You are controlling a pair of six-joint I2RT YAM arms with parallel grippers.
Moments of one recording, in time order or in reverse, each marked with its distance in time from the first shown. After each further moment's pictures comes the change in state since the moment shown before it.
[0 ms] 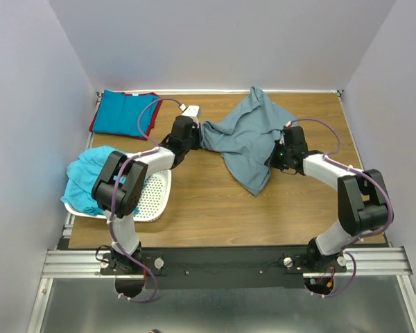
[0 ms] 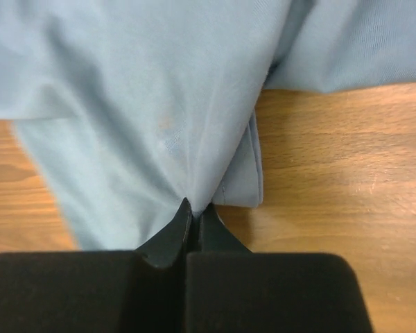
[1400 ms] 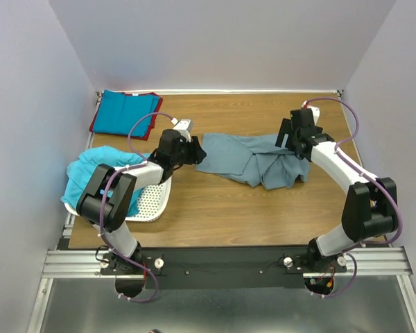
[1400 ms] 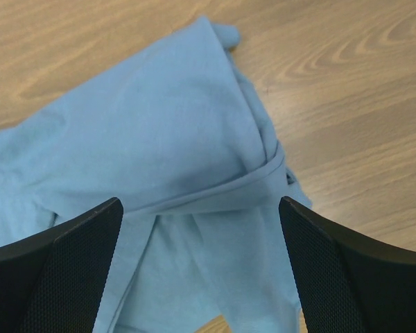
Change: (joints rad) left arm 0.042 -0.203 -0.271 0.100 0.275 -0.098; right arm -0.031 -0.083 0.248 -0.264 0.452 -0.114
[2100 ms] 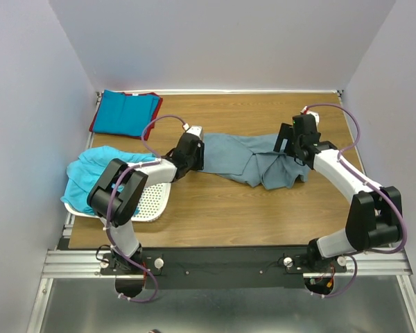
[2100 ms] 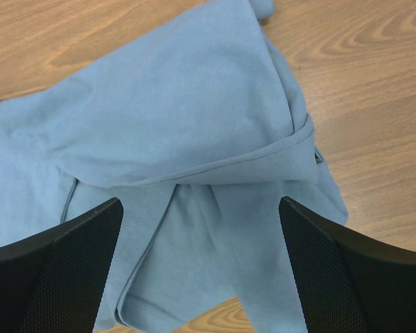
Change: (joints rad) left arm -0.122 0.086 0.095 -0.241 -0.339 0.032; right arm 0.000 -0.082 -0.113 0.054 -0.109 0.015
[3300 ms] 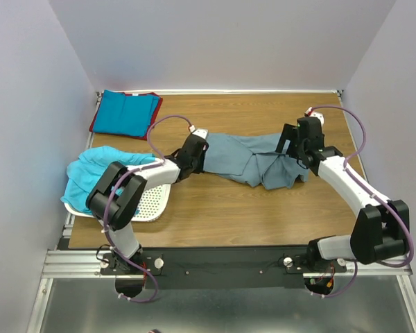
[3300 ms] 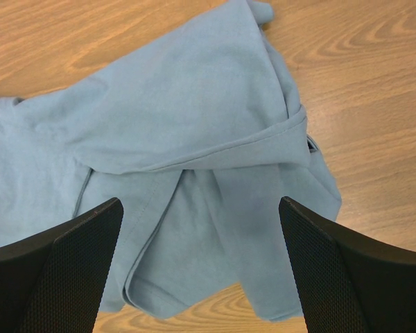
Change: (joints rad) left arm -0.071 -0.010 0.018 -0.125 -0.077 0.027; right arm 0.000 -0.097 -0.052 0.007 -0.012 0.006
